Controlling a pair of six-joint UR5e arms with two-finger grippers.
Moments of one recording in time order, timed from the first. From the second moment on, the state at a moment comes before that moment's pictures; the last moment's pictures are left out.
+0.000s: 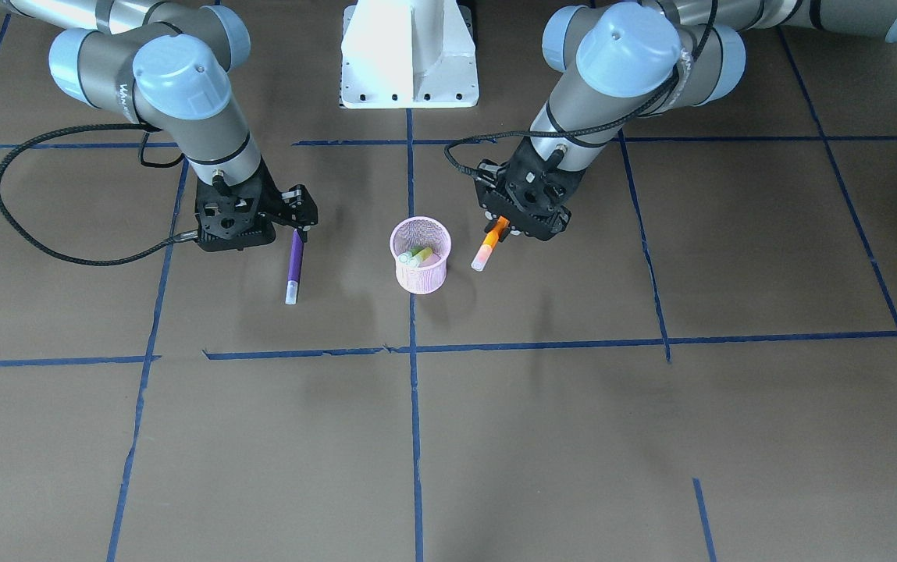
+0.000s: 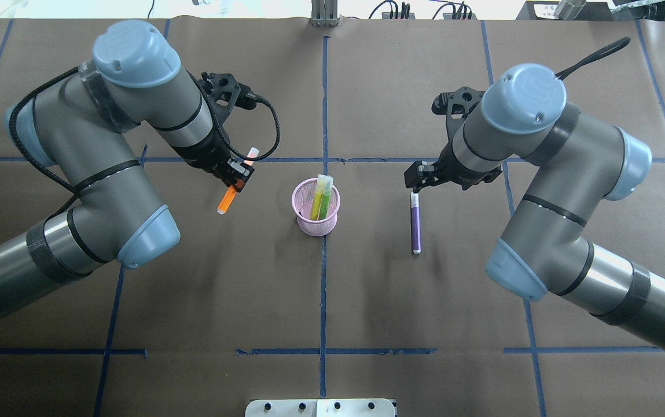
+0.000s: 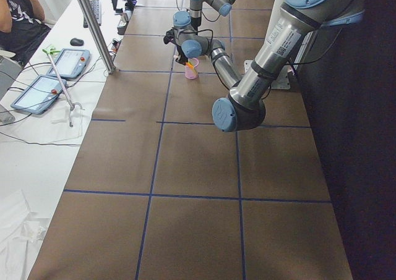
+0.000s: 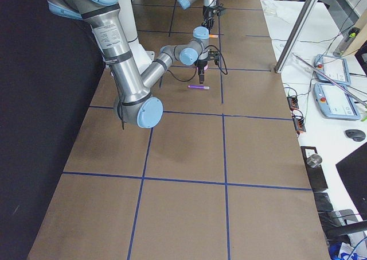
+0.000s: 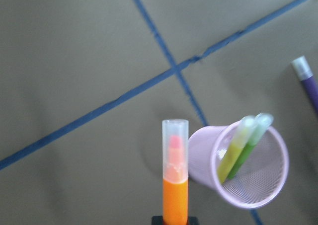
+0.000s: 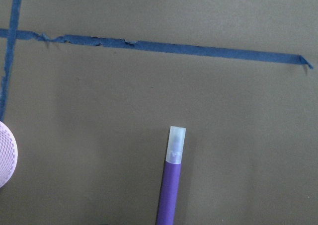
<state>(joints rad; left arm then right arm) -0.74 -2.22 -1.71 -1.84 -2.16 -0.70 0.63 -1.10 1.79 -1.53 1.95 1.03</state>
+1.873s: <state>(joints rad) -0.72 -2.23 -1.41 -2.80 -2.10 -1.03 0.55 -1.09 1.62 -1.37 1.91 1.12</state>
